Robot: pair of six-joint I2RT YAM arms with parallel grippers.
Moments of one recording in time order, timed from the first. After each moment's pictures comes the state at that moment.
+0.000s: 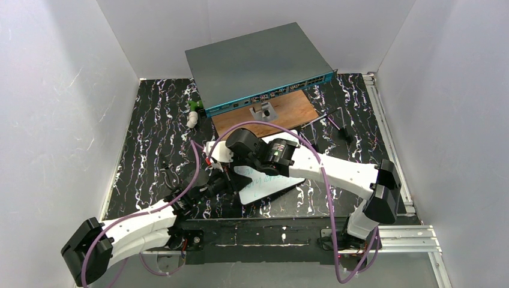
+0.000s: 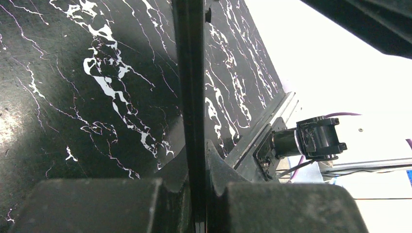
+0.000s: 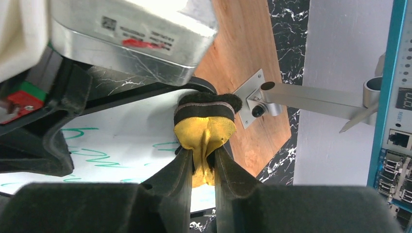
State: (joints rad) left arm -0.84 0.86 0.22 0.40 0.10 -0.78; right arm 1.21 1.63 1.51 -0.66 0.36 -0.66
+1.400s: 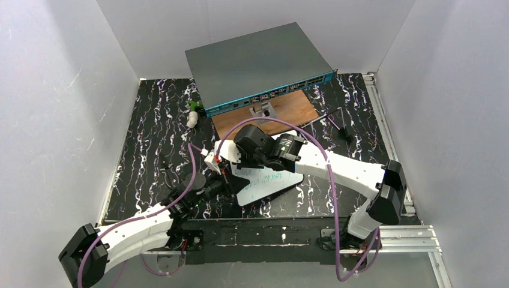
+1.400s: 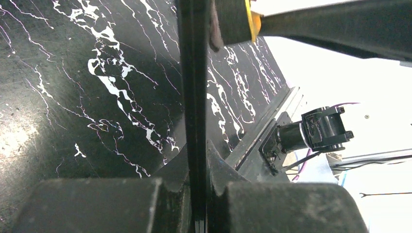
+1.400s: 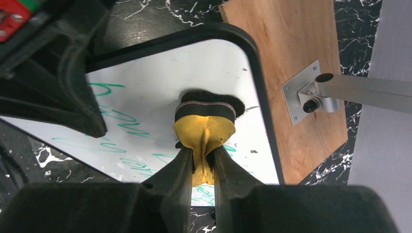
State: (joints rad) left arm -0.85 0.78 0.19 0.37 0.11 -0.73; right arm 1.16 1.59 1.49 -0.78 0.17 -0.56
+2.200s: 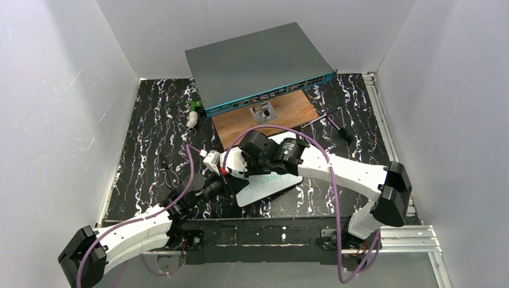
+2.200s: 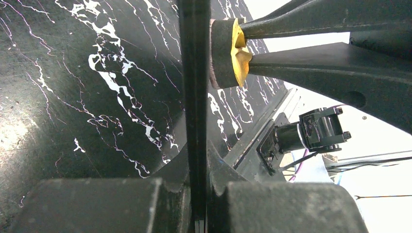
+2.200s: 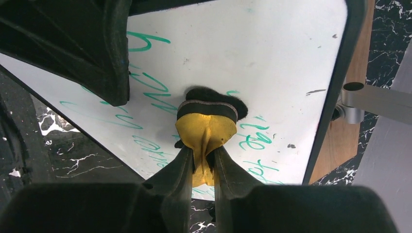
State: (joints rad) left arm -0.85 0.75 0.17 0.37 0.10 -0.76; right arm 1.15 1.55 1.39 -0.79 0.09 -0.66
